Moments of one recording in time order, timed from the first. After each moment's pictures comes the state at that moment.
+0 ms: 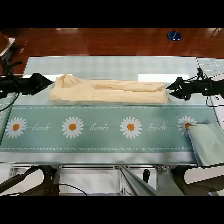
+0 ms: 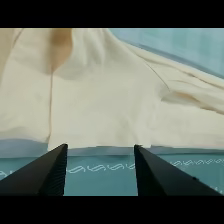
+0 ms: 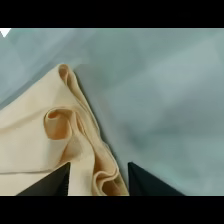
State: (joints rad) left arm 0.30 -1.21 0.98 0.79 -0.99 -1.18; right arm -0.34 -1.69 1.19 -0.77 1.01 1.43
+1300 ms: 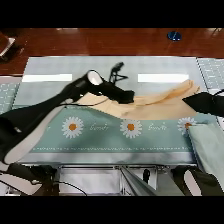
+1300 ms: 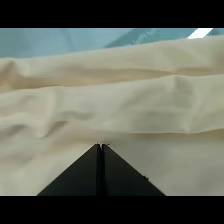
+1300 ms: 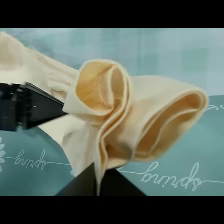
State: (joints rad) left arm -0.66 -1.76 1.44 0.65 -0.89 -1.35; right arm -0.25 -0.60 0.88 -0.96 1.31 1.45
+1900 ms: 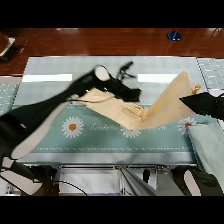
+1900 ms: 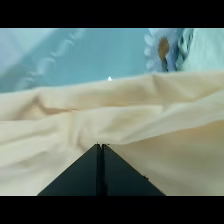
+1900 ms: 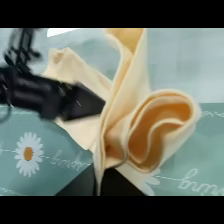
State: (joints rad) left arm -0.58 -1.75 1.56 0.68 -1.02 -1.41; right arm -0.23 -0.57 0.88 -0.82 1.31 1.46
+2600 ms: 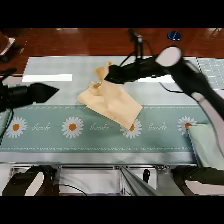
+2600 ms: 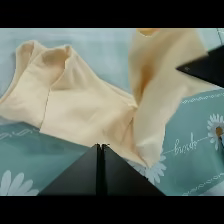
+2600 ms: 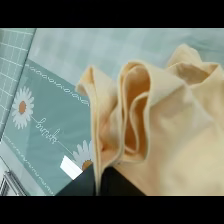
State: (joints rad) left arm 0.09 -0.68 0.82 0.78 -1.10 -1.27; right arm 0.46 -1.51 1.46 -0.74 0.94 1.45
